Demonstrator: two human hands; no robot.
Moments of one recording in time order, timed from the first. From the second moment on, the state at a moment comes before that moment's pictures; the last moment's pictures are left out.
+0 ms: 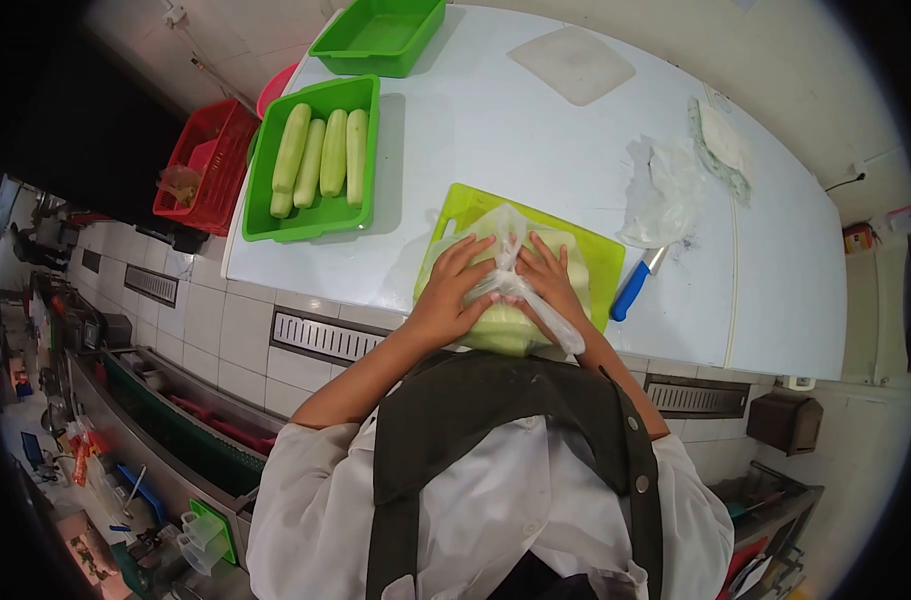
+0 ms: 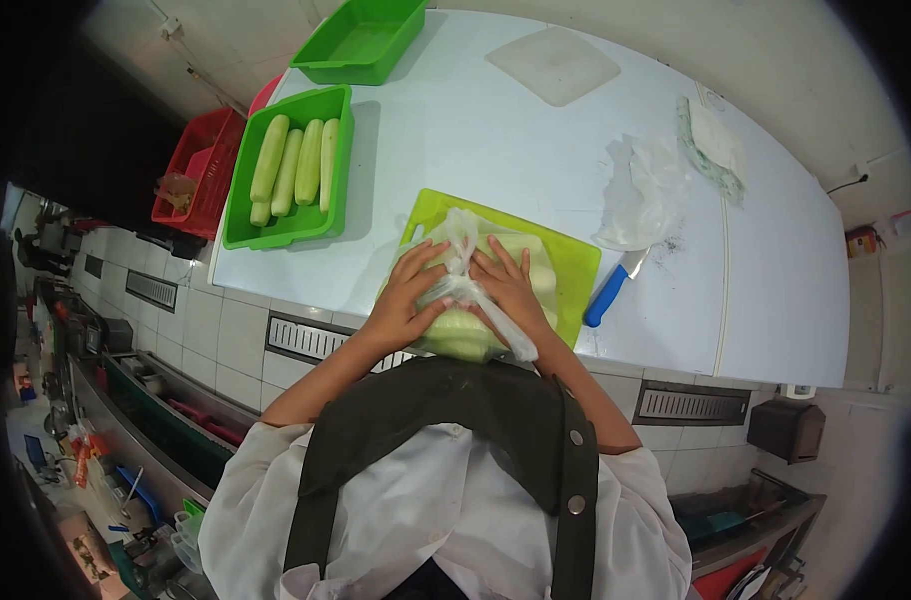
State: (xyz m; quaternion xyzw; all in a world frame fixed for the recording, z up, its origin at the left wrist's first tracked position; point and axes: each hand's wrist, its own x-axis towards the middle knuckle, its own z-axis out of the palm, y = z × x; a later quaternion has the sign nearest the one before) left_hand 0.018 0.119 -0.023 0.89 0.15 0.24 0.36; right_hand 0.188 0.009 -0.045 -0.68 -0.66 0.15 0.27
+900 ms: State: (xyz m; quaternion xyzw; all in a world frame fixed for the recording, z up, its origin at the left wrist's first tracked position) left_hand 0.037 0.162 -0.008 0.30 0.20 0.17 0.92; right_hand 0.199 -0.026 -0.014 -0.59 -0.55 0.32 0.50
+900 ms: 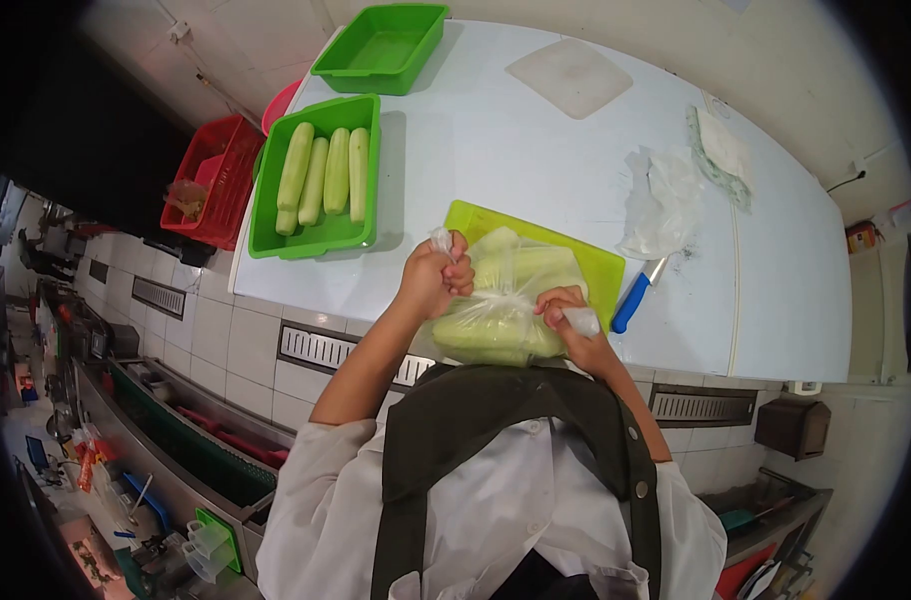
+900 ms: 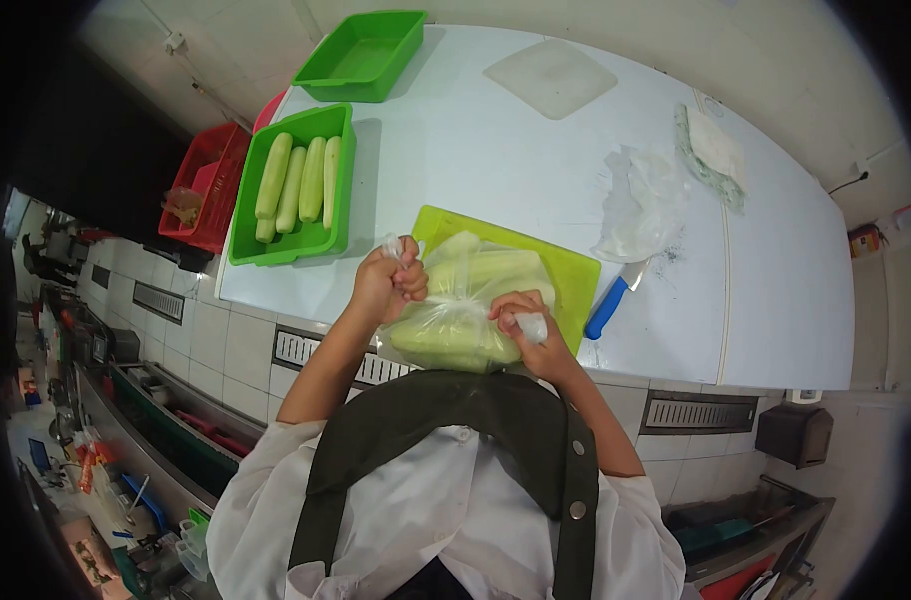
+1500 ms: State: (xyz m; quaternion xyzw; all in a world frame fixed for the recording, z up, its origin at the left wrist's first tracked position) left_hand 0.080 0.121 0.085 0.85 0.00 0.13 0.52; right_hand 0.170 0.043 -0.002 -0.48 -0.26 0.53 0.65
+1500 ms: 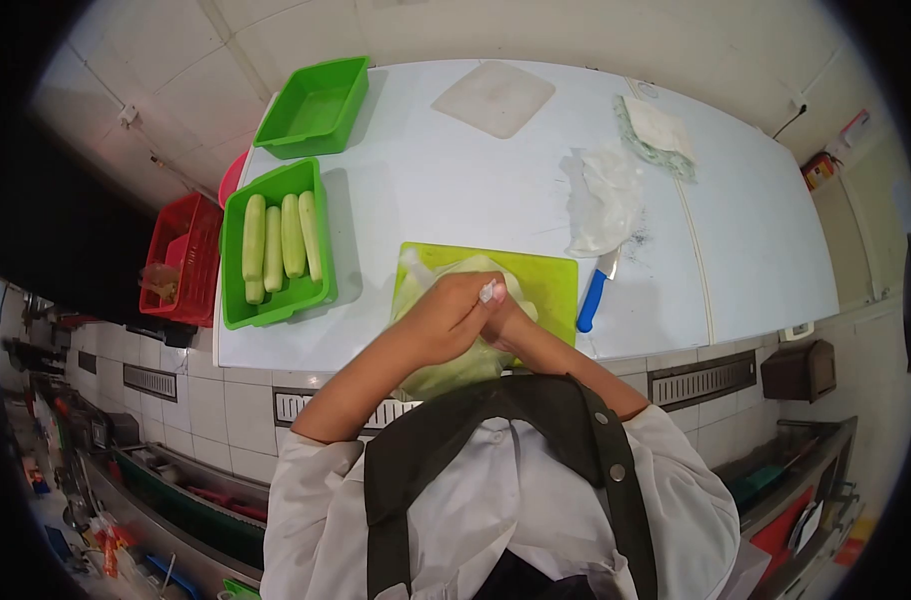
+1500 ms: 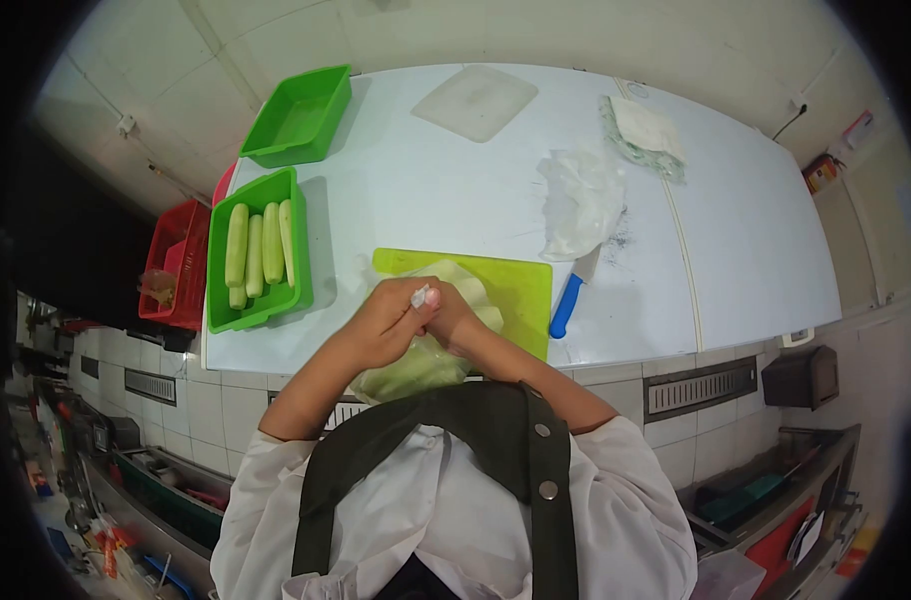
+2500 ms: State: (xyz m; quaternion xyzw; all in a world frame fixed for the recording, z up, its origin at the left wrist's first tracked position) left_hand -0.023 0.148 0.075 0.88 0.09 -0.01 0.47; right_hand 0.204 0.048 0.018 -0.52 -0.47 0.58 0.41
